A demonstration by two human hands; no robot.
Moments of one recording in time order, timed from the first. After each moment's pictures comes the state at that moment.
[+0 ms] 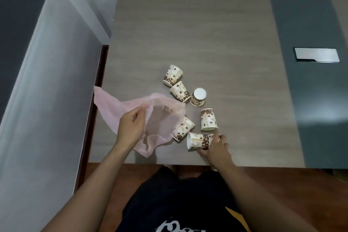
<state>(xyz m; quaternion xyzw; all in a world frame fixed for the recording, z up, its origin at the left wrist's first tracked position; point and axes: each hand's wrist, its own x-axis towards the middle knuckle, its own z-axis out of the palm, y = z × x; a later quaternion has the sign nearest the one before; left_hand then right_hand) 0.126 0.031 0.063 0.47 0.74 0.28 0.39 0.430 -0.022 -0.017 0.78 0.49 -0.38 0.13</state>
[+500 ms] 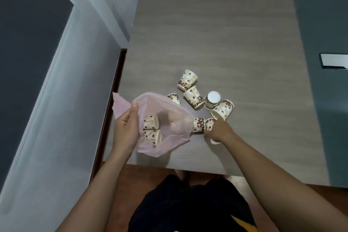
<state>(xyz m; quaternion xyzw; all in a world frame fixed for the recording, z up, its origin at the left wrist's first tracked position) 0.095 0.021 0.087 0.34 0.74 0.43 0.38 0.402 0.089 -0.003 0.70 0.57 -0.38 0.18</state>
